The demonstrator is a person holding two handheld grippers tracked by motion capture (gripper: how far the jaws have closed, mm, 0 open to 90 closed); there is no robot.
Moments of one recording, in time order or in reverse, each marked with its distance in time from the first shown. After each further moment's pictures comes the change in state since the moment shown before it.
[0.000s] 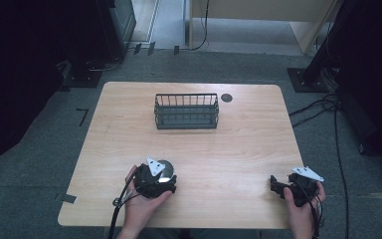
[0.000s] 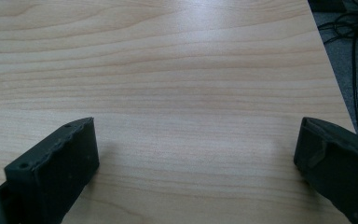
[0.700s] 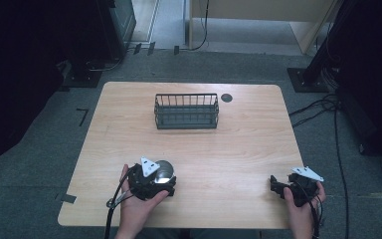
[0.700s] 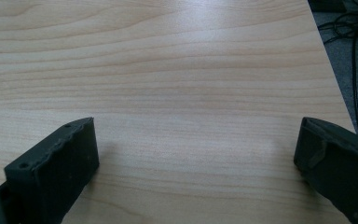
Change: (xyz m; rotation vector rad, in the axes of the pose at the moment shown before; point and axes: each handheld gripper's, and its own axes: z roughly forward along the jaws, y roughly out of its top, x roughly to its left) left arm 0.003 0.004 -0.020 -0.033 -0.047 -0.027; right arm 0.000 0.000 0.000 0.001 0.000 0.000
